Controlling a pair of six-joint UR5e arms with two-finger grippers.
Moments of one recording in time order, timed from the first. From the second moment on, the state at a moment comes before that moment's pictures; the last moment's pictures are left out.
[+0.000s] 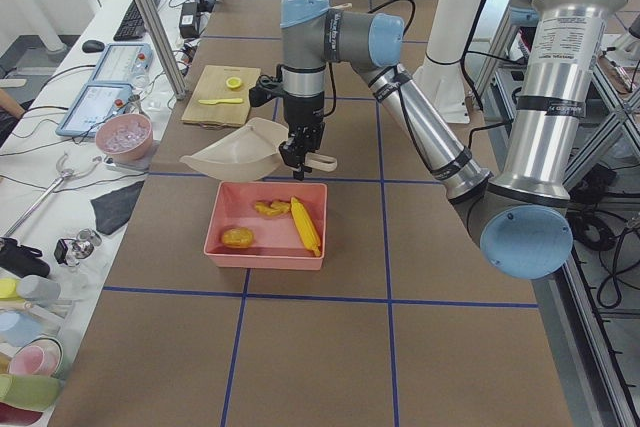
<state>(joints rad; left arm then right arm) -1.42 -1.72 -2.31 -0.82 -2.03 0.29 1.54 -1.77 1.73 -1.50 2.30 0.08</state>
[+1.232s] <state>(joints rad) -0.81 -1.72 -2.25 -1.26 -2.02 0.30 1.54 -1.77 1.73 -1.50 2.30 0.08</state>
